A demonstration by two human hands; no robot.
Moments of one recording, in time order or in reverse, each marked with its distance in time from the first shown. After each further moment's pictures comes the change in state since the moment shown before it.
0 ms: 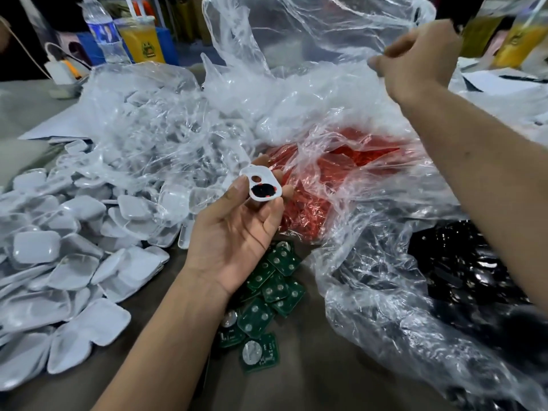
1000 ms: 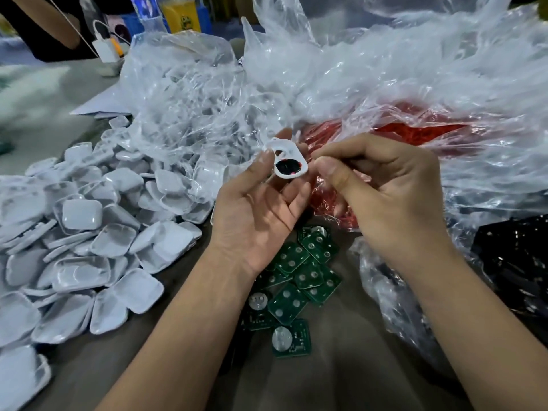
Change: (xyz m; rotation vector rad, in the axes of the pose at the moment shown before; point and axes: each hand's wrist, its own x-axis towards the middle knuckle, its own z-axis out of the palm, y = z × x) left_hand 0.003 0.004 -0.010 0.057 0.067 0.089; right_hand -0.211 0.003 -0.004 0.792 -0.513 -0.254
